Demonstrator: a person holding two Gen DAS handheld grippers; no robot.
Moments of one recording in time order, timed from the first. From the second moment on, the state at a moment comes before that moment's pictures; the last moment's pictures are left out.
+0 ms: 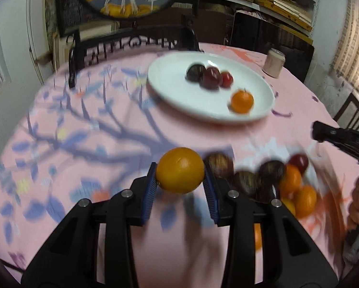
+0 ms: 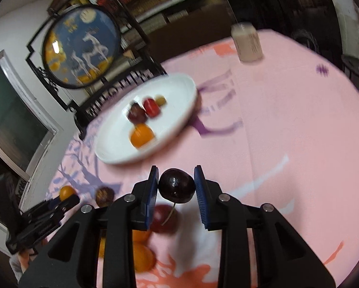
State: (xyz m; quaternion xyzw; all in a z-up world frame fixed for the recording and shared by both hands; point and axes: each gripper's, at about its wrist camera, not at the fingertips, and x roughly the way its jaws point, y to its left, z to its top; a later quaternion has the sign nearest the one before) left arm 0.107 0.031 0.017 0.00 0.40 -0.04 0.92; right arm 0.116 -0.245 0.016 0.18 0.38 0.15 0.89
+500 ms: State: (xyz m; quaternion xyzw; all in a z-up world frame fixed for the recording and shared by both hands) left arm 0.216 0.018 0.020 -0.02 0.38 -0.01 0.93; right arm 0.225 -0.169 0.023 0.06 0.38 0.13 0.92
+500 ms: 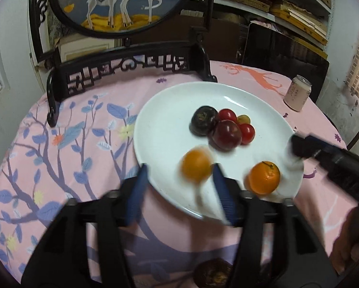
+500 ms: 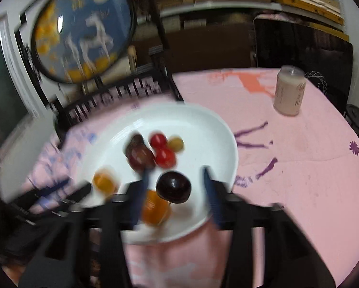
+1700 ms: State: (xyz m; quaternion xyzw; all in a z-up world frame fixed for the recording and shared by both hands) left arm 0.096 0.040 0.003 -0.02 0.37 0.07 0.93; right arm 0.087 -0.222 0.007 0.15 0.39 0.14 0.90
